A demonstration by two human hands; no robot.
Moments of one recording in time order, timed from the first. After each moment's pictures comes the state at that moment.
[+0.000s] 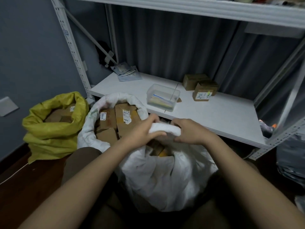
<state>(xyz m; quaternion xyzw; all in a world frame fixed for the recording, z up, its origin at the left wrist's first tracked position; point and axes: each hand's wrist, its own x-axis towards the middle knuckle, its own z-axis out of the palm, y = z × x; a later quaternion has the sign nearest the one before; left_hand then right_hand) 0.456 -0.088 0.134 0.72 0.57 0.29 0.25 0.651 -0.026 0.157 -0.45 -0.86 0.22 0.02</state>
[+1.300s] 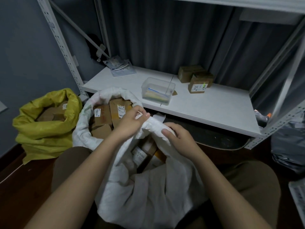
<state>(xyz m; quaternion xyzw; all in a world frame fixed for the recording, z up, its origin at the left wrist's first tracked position) 0.444 -0.069 0.118 0.56 0.62 0.41 0.37 0.649 -0.060 0.088 -0.47 -0.74 0.38 0.29</state>
